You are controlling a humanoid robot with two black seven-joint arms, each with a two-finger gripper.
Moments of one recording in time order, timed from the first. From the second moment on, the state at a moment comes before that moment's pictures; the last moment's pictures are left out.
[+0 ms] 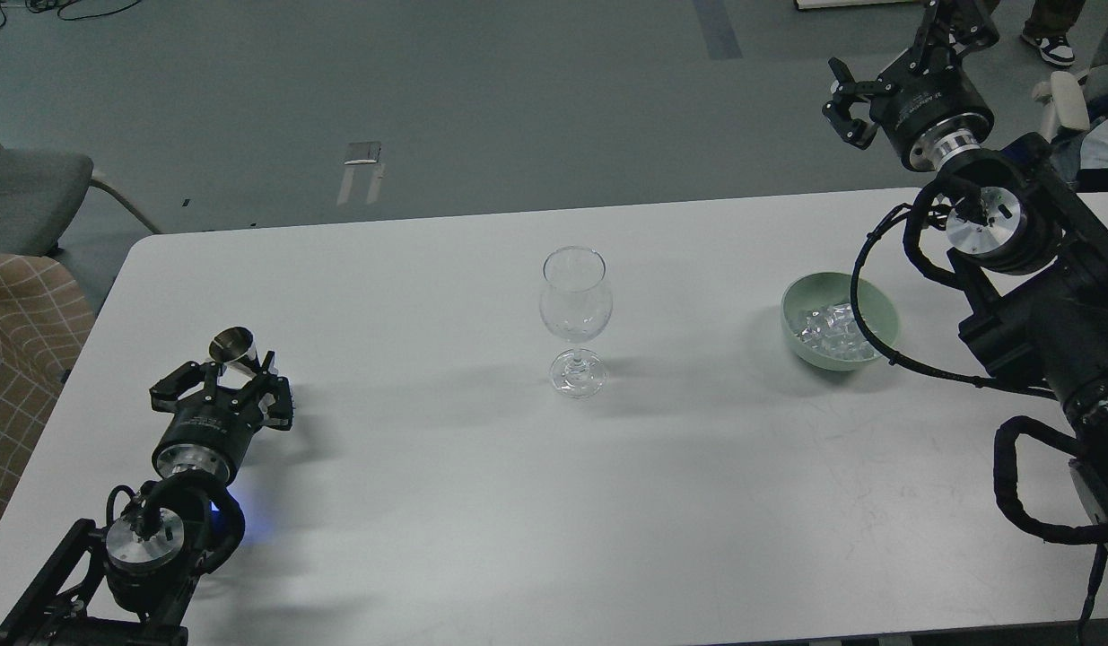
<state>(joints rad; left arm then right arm) -0.06 0.22 -1.43 -1.12 -0.17 -0.09 -0.05 0.88 -0.15 1.30 0.54 -0.42 0.26 0.11</state>
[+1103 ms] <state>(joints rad) -0.08 0.22 -1.43 -1.09 -0.18 -0.13 -0.05 0.89 -0.15 1.30 0.54 -0.42 0.26 0.11</state>
